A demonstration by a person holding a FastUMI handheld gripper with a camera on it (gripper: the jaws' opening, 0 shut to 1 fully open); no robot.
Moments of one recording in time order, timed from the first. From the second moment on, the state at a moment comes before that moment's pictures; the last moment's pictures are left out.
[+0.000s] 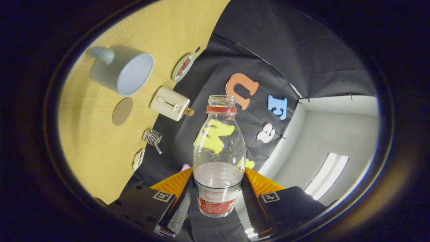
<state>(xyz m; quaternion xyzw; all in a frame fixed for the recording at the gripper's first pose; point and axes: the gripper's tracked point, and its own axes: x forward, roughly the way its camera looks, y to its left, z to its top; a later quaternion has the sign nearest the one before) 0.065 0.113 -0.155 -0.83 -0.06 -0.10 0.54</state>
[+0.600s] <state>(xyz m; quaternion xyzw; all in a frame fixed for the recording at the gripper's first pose) 0.084 0.079 -0.165 -0.54 0.00 -0.08 0.84</state>
